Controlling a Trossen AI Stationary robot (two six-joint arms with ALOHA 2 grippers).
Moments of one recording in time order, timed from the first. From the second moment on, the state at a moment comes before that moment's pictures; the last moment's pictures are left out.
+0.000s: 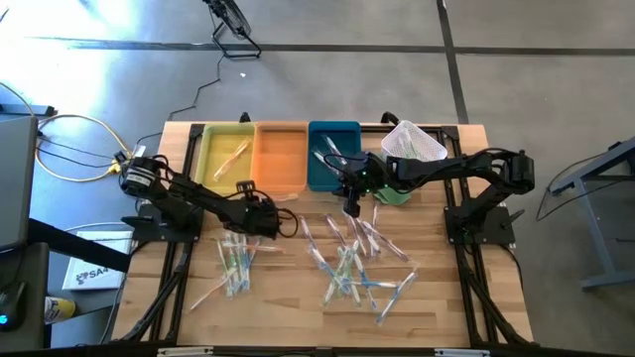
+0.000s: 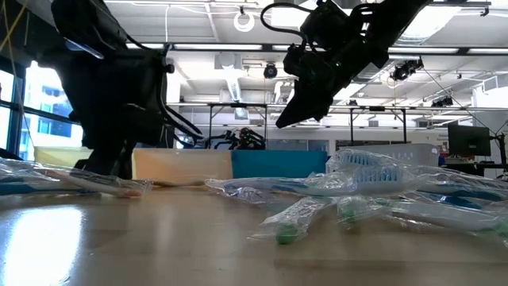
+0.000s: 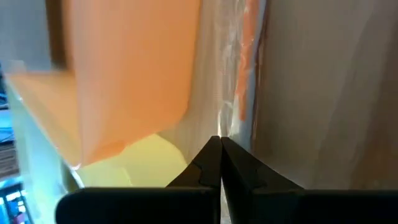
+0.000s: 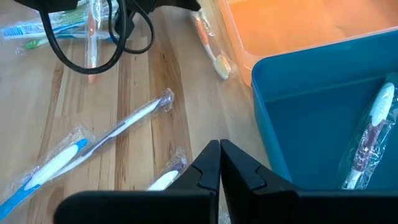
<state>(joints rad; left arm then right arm) -0.15 1.64 0.71 -0.63 -0.72 -0.31 -0.23 1.58 0.91 -0.02 -0.16 0.07</state>
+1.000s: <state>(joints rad) -0.28 1.47 0.84 -0.73 -0.50 -0.29 -0.23 1.58 0.91 -0.02 -0.16 0.08</state>
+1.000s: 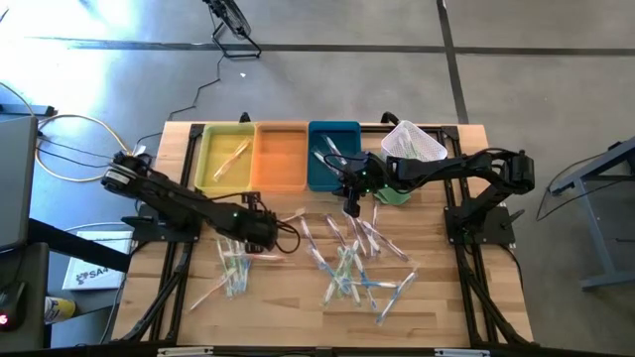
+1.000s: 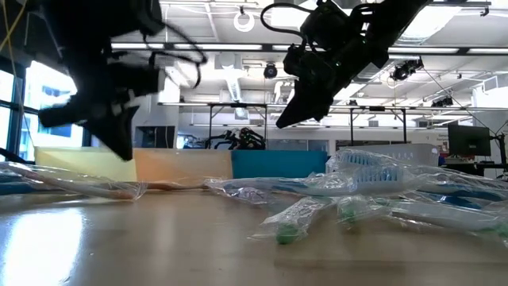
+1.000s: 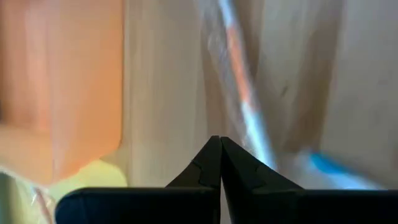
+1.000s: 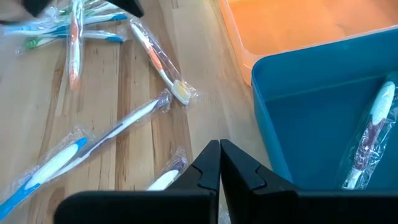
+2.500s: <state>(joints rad) 0.11 1.31 0.95 -0.70 0.07 0.09 -0.23 1.58 0.91 -0.05 -0.16 0.07</state>
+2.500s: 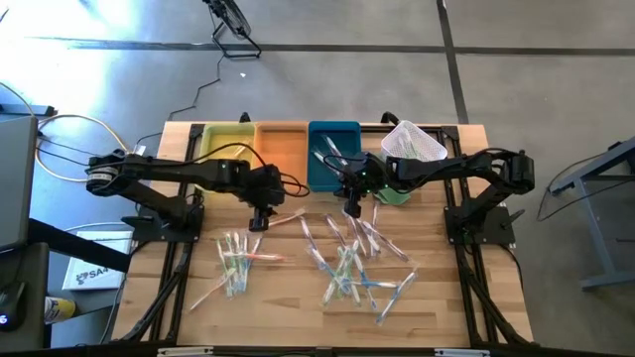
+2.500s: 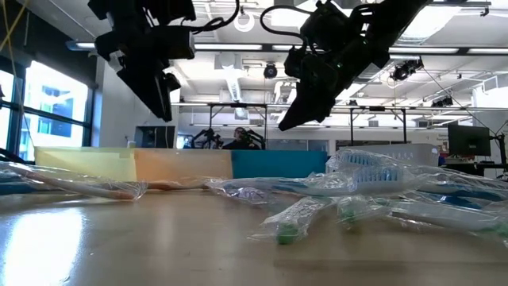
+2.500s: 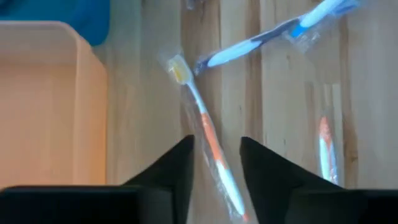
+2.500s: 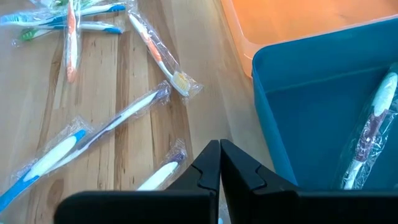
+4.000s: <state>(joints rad) 0.11 1.61 0.95 -0.64 0.12 0.04 -0.23 1.58 0.91 -0.05 -0.16 0.05</state>
